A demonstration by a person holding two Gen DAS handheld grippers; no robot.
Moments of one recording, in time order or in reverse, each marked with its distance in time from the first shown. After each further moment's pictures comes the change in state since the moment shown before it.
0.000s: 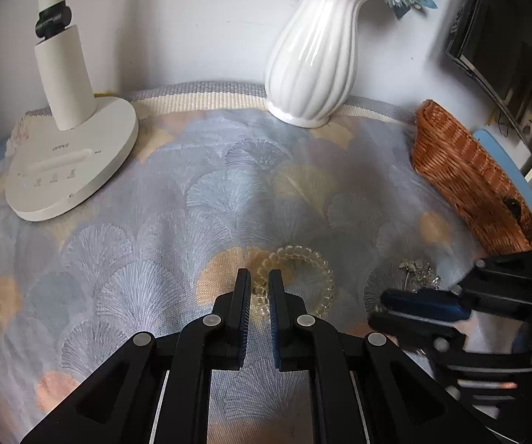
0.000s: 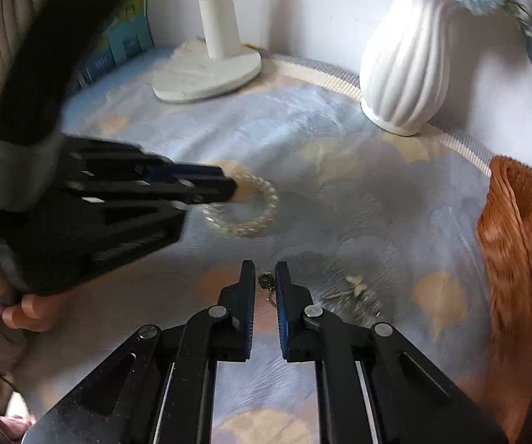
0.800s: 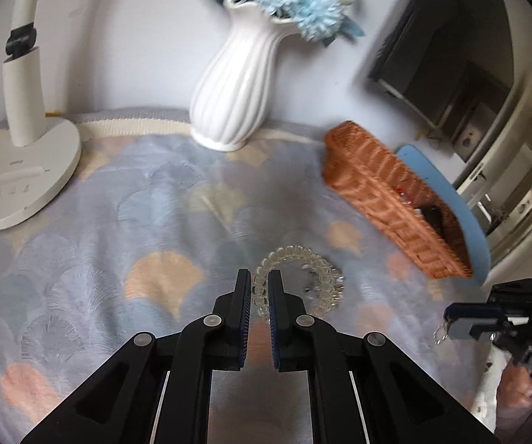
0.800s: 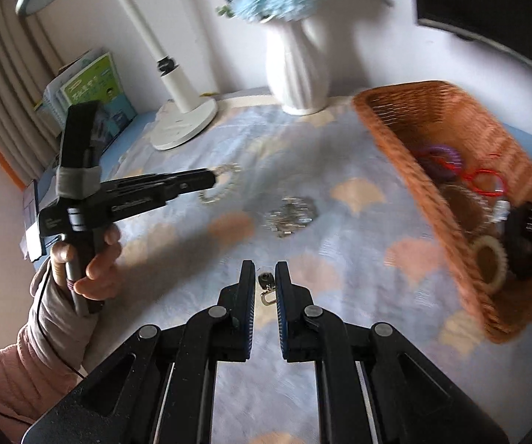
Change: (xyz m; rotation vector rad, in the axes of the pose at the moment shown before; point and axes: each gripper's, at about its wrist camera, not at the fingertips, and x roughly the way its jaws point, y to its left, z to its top) left arm -0.037 -0.018 -0.006 0.022 -0.086 -0.285; right arm -0.118 -0.047 -0.082 0.311 -0.105 0.034
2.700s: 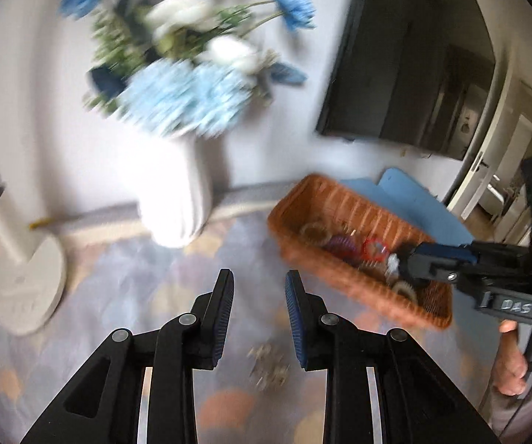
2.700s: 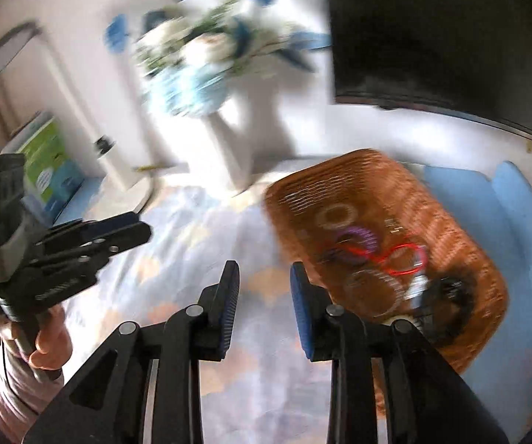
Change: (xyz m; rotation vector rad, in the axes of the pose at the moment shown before) left arm -0.020 -0.081 0.059 0.144 -0.088 0.090; right arm -0.030 -0.024 0.072 0.060 -0.139 -0.167
